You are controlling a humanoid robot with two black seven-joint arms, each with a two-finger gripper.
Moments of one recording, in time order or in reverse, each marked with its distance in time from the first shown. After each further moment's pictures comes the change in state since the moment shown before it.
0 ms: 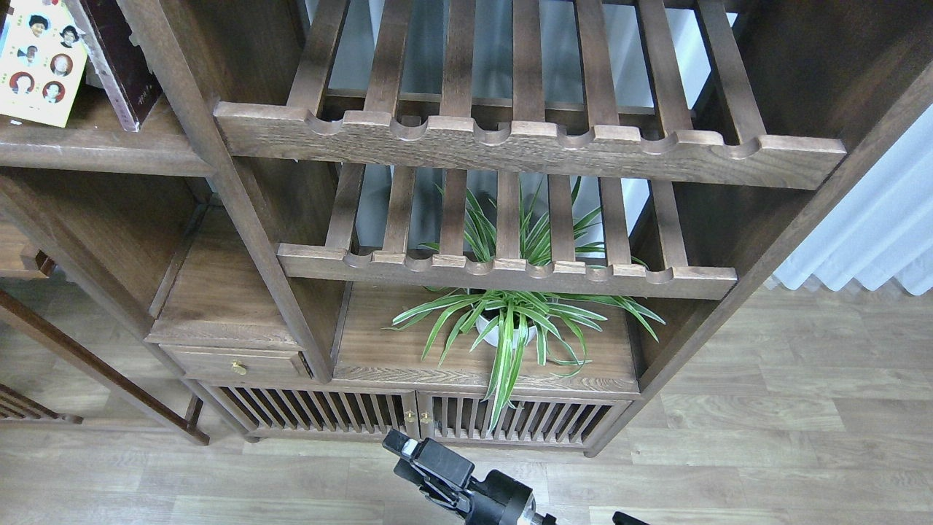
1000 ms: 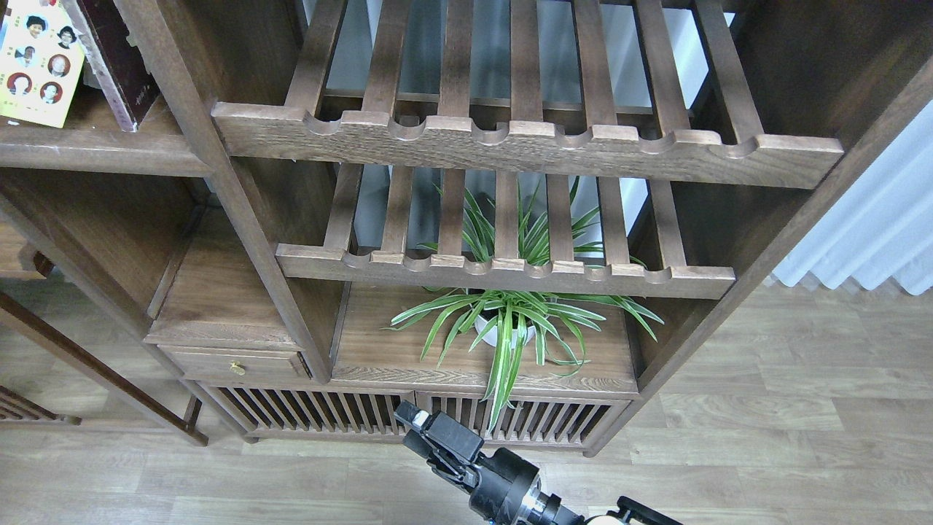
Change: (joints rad) left arm 0.723 -0.380 -0.275 -0.408 -0.006 0.000 0.000; right arm 0.033 0.000 0.076 0.000 0.003 0.000 0.003
